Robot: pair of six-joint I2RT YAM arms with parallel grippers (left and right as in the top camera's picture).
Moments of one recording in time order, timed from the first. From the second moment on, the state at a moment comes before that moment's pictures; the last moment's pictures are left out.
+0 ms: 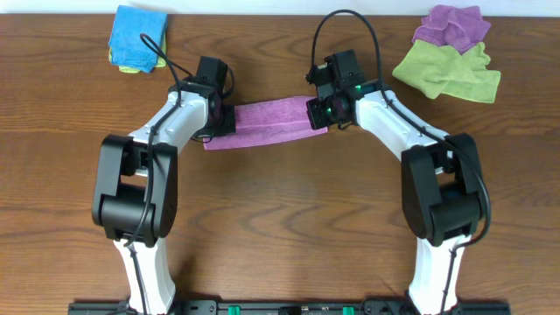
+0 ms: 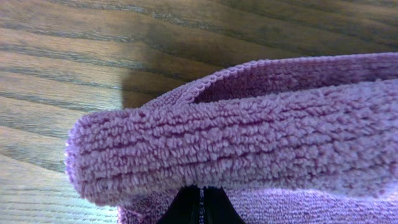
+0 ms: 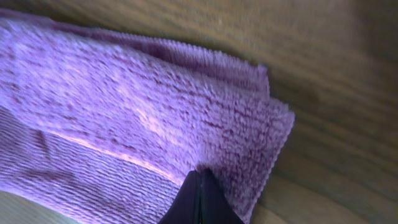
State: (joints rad) left arm -0.21 2.08 1.41 -0.66 0.00 -0.29; right arm 0.33 2.13 1.49 -0.51 -0.22 0.02
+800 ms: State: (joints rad) left arm -0.21 2.08 1.42 -0.75 -0.01 -0.30; right arm 0.34 2.14 1.49 -0.65 -0.20 0.01
